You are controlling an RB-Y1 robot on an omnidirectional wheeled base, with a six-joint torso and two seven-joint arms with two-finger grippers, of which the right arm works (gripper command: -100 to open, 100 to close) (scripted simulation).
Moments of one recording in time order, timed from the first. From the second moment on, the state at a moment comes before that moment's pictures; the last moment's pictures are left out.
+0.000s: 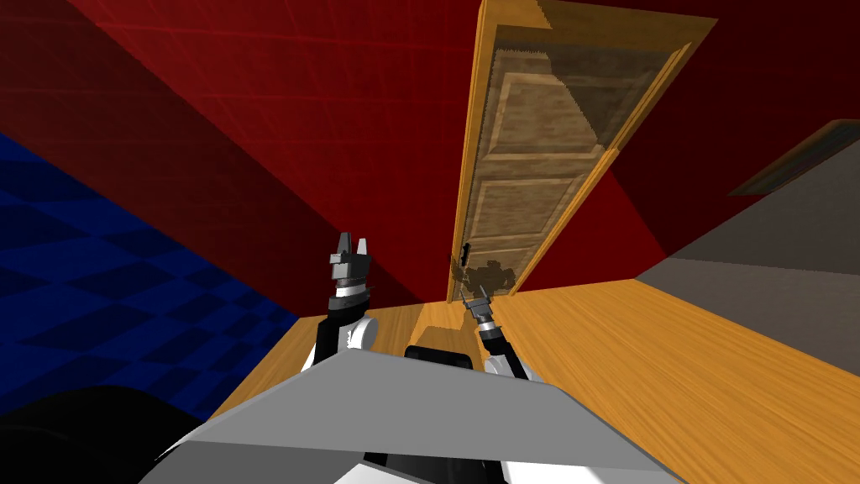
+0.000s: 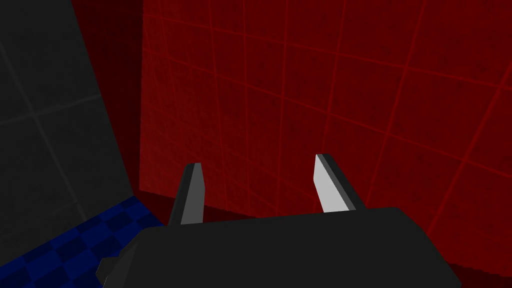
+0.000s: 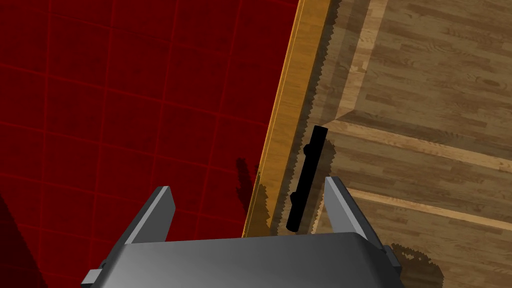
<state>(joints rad) 0.08 -0.41 0.64 -1.24 -0.58 -0.89 -1.07</state>
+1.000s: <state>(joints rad) 0.01 -0.48 0.76 -1.05 -0.72 -0.95 -1.28</state>
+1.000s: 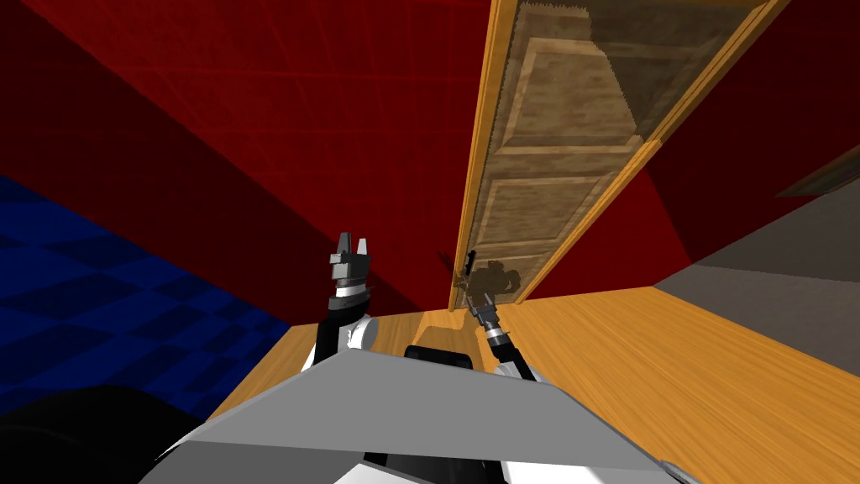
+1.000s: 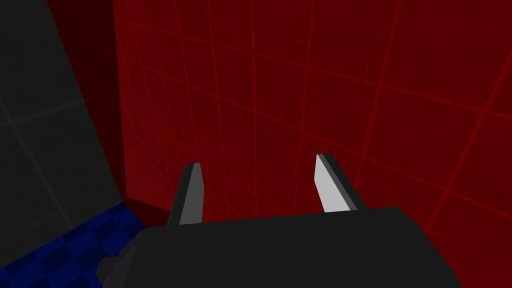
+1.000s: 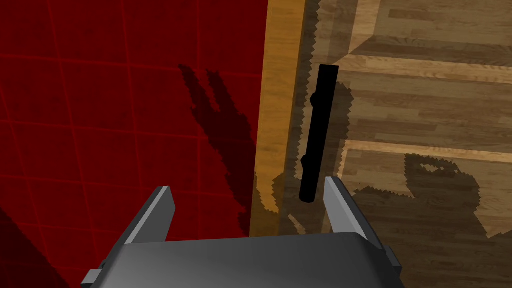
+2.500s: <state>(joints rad) -0.08 -0.58 0.91 -0.81 -0.88 -1.03 -1.55</state>
